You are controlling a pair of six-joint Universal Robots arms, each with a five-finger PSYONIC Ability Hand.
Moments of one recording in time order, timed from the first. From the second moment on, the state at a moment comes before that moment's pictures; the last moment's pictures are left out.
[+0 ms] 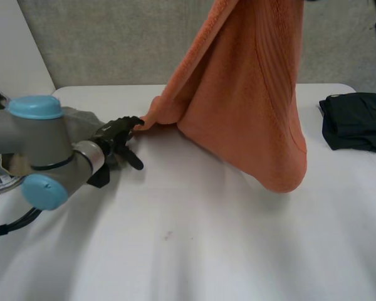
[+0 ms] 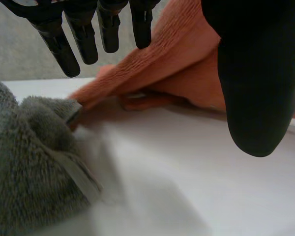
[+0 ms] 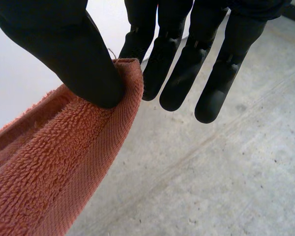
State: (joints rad) left arm 4.39 -2.35 -1.12 3.15 -1.38 2.95; right arm 2.12 -1.77 1.34 -0.11 1.32 2.64; left_hand 0.21 0.21 0.21 0.20 0.05; right_hand 1.13 1.19 1.19 1.20 0.99
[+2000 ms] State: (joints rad) left arm 4.54 -2.03 -1.17 3.09 -1.37 3.56; right arm 1.66 -1.20 1.21 0.09 1.30 2.53; left_hand 1.17 1.20 1.19 1.20 0.97; right_hand 1.13 1.19 1.19 1.20 0.99
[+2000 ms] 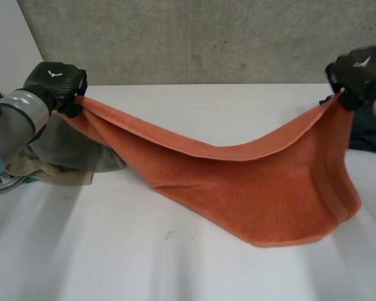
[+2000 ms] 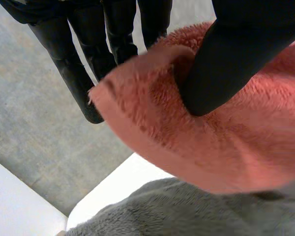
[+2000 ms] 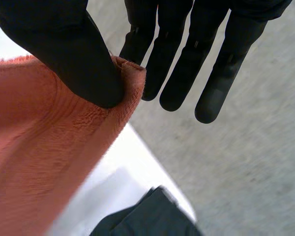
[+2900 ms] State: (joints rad) left arm 4.46 -2.18 -1.28 3.42 -1.44 3.43; right arm 1.64 -0.91 1.14 -0.19 1.27 2.63; left_hand 1.17 1.20 1.19 1.20 0.97; right_hand 1.13 1.19 1.20 1.20 1.00
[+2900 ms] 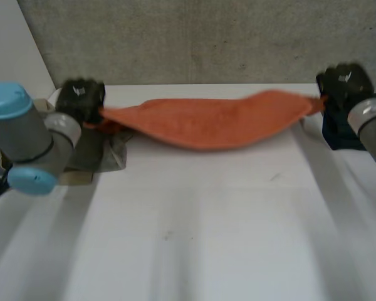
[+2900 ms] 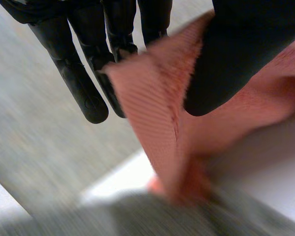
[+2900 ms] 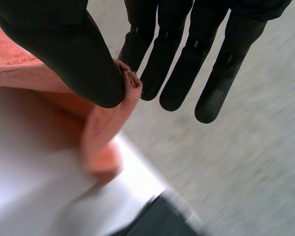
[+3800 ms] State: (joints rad) left arm 4.46 -2.21 -0.99 3.29 -1.37 3.82; right arm 1.60 -1.02 1.02 -0.05 1.41 2.38; left_hand 1.17 1.20 1.19 1.20 0.97; right_hand 1.13 1.19 1.20 1.20 1.01
